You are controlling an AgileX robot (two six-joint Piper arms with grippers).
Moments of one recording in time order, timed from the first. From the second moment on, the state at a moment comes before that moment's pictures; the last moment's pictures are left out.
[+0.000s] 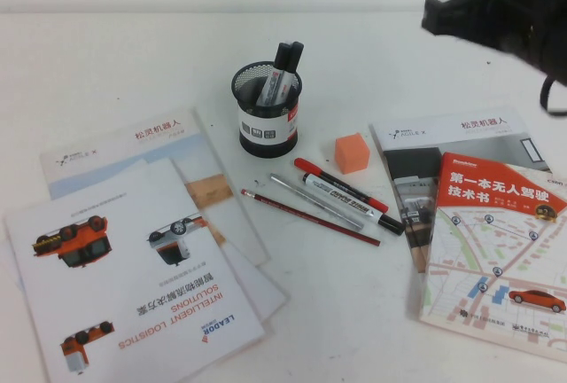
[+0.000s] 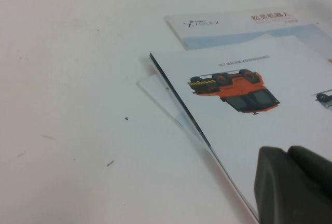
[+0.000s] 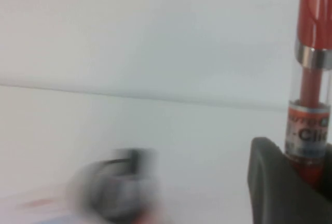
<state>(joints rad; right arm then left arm) 0.49 1.34 -1.10 1.75 -0.14 -1.60 -0.03 -0.01 0.02 0.01 0.39 -0.13</state>
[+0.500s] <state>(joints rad) 0.51 1.46 -1.24 1.69 0.78 -1.97 -0.03 -0.01 0.02 0.01 0.39 -0.13</state>
